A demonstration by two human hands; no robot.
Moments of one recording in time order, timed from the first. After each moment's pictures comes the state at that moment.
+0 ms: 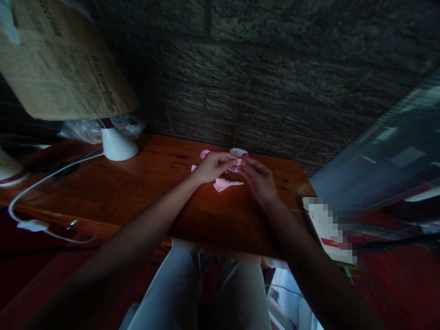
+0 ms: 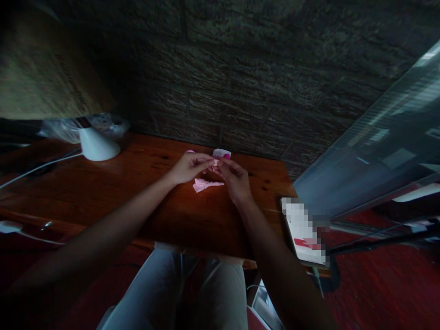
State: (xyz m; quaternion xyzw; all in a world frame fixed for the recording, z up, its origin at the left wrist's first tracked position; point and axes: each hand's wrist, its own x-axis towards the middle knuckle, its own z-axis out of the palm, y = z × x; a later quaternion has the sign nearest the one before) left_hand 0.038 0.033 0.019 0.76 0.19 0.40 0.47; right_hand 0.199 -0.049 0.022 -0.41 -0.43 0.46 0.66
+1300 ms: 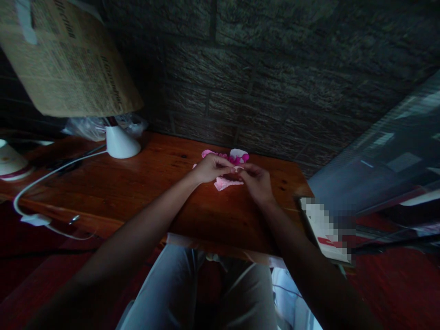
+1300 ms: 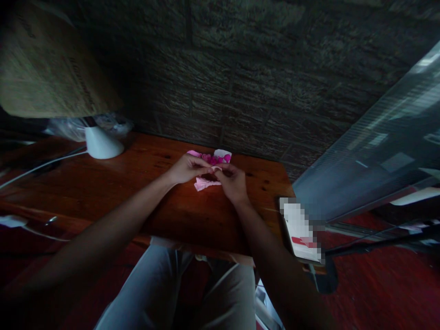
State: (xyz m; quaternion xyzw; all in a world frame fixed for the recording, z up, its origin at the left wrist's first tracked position) left_hand 0.028 0.026 0.020 0.76 0.20 0.38 0.48; right_hand 0.194 -0.051 0.019 -0.50 -0.52 0.34 0.60
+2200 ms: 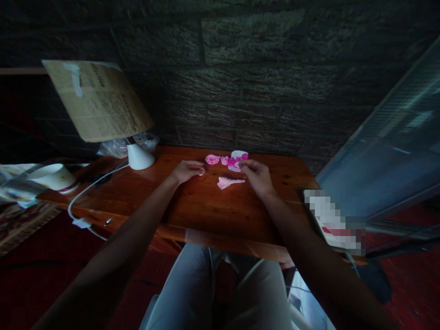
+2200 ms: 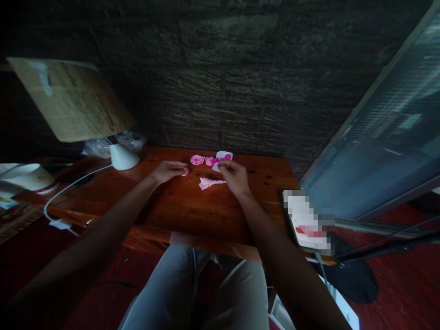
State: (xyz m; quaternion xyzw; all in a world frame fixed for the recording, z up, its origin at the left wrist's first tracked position) left_hand -0.060 0.054 0.002 0.69 0.47 0.35 0.43; right_hand 0.203 -0.046 0.017 -0.47 -0.48 0.36 0.64
